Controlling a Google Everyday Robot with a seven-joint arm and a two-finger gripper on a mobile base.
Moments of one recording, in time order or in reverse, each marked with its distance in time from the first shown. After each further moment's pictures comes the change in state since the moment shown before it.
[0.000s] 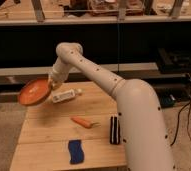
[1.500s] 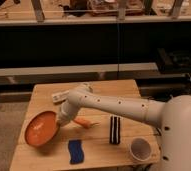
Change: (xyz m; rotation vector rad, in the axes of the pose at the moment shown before) arm -0.148 0.084 0.065 -0.026 0.000 -0.013
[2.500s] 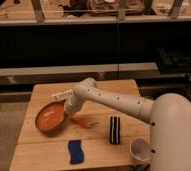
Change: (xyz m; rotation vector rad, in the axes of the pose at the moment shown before) arm 0.073 0.025 0.022 -0.002 0.036 0.113
